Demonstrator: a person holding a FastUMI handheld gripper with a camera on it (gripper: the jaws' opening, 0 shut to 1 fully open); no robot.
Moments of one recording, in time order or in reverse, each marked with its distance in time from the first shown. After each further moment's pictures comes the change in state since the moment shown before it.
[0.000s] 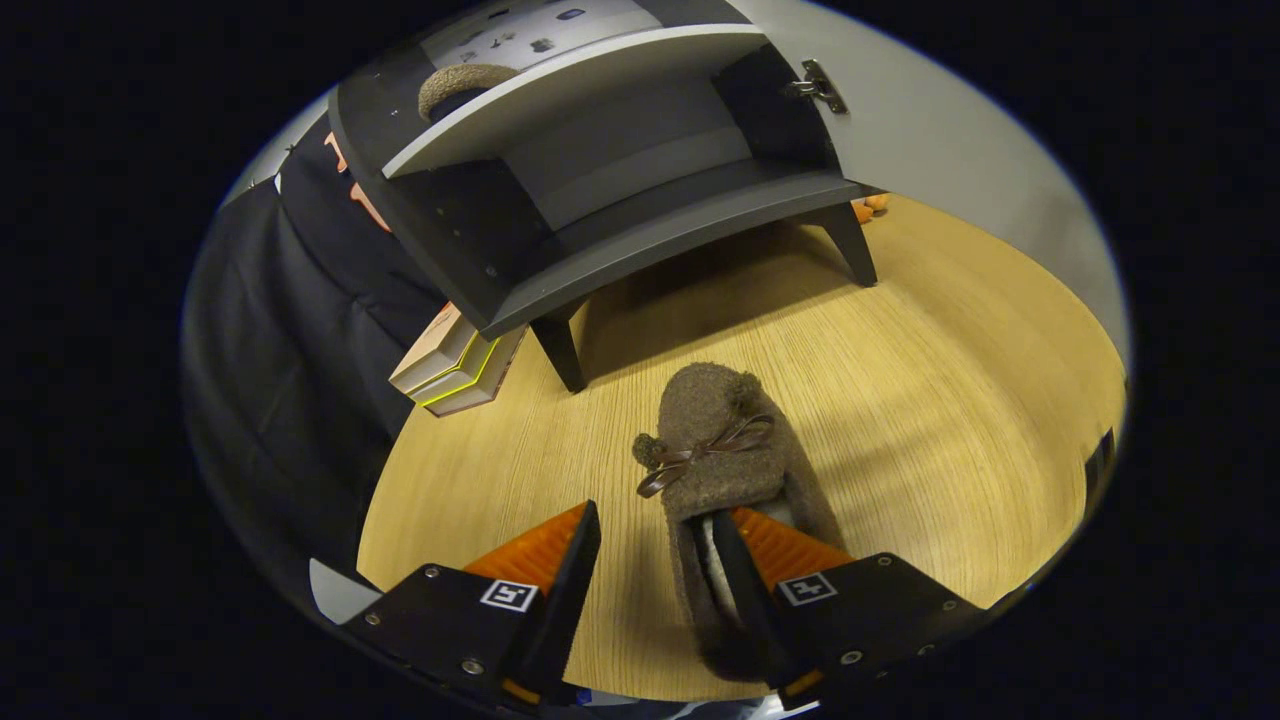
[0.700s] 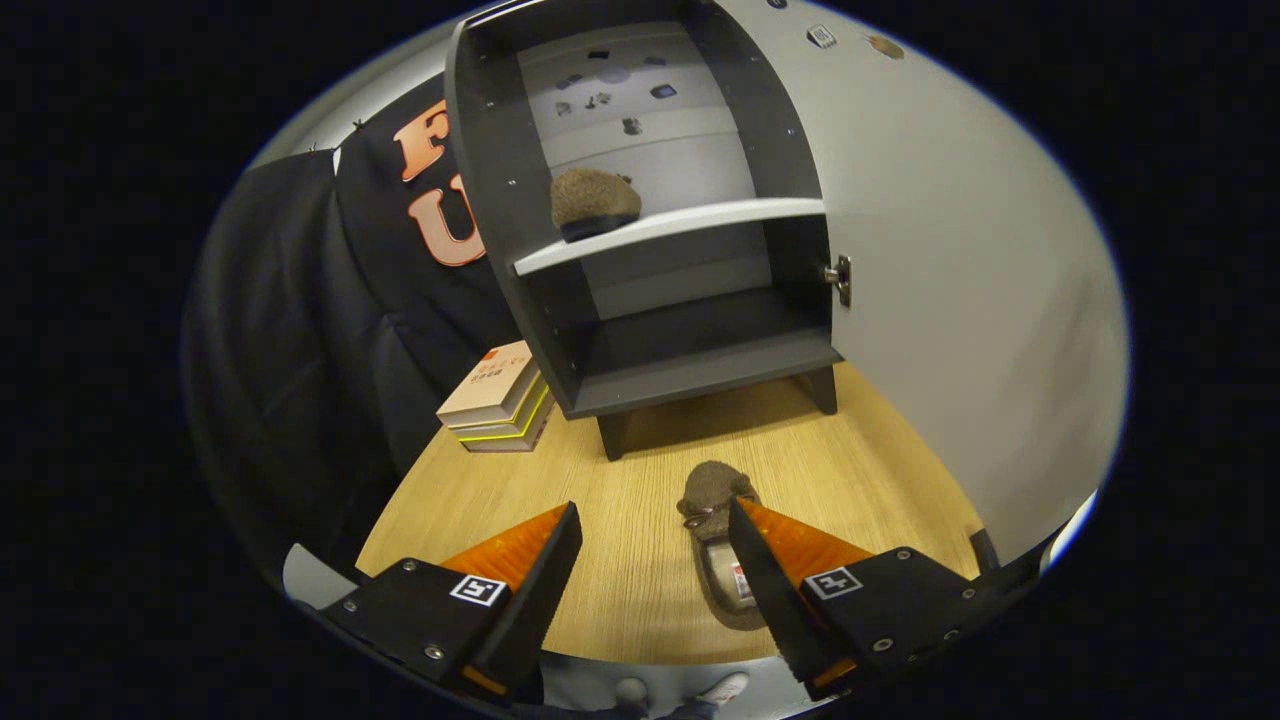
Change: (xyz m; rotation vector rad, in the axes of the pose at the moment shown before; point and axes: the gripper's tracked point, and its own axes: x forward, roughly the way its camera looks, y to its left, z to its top) arm -0.121 0.038 0.056 -0.129 -0.173 -0.073
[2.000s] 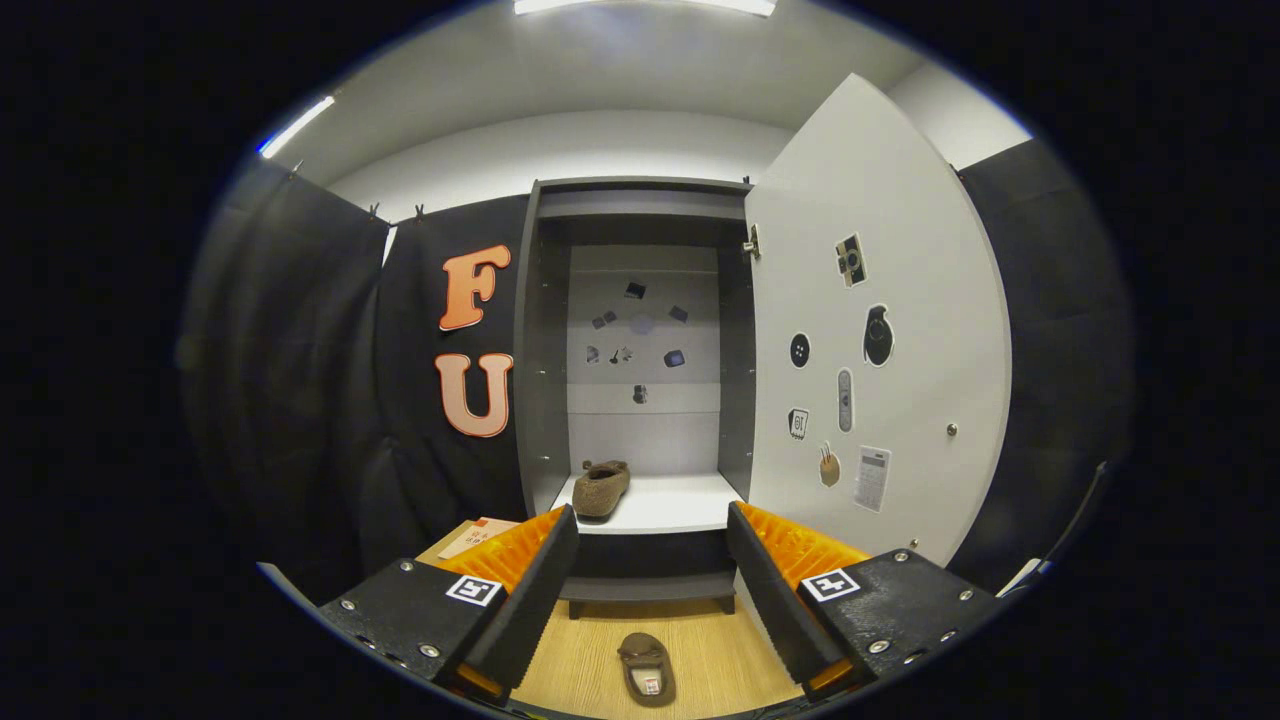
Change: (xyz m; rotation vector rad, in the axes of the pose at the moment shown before) arm -0.248 0.038 0.246 -0.241 -0.604 -0.118
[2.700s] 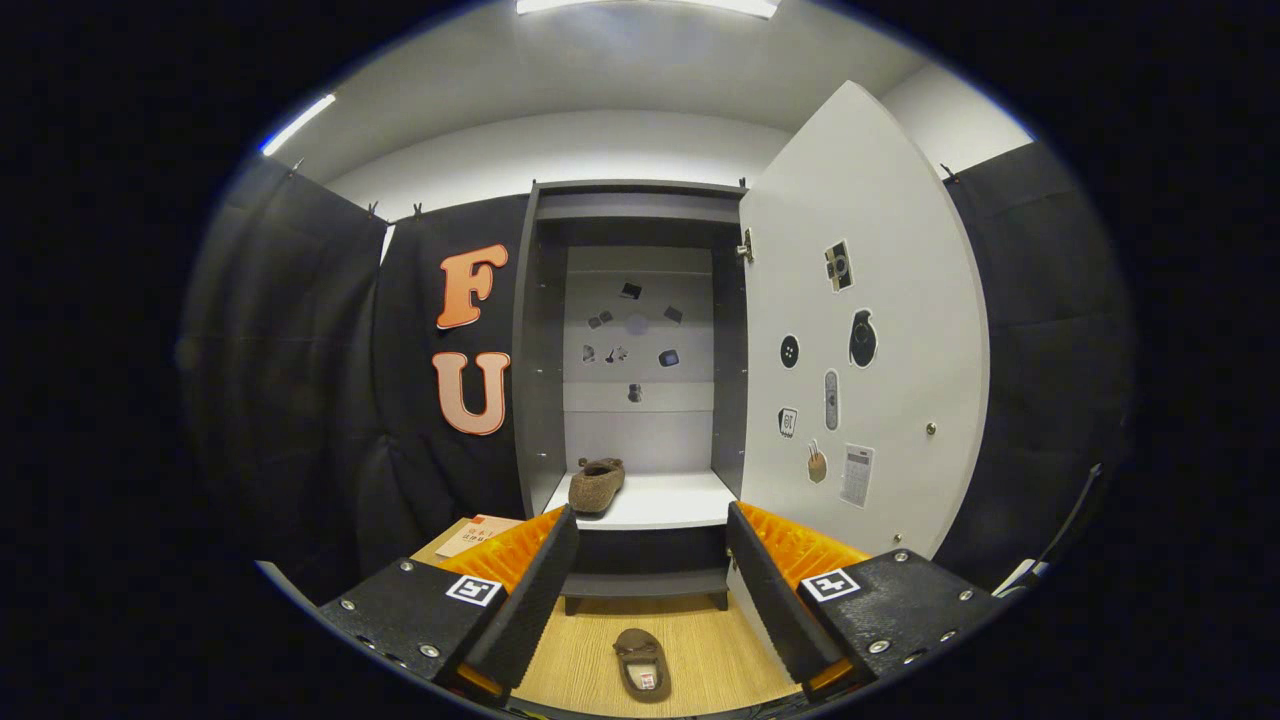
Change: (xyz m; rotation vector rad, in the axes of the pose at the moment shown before) arm -0.012 0.001 -0.003 0.003 0.001 -0.010
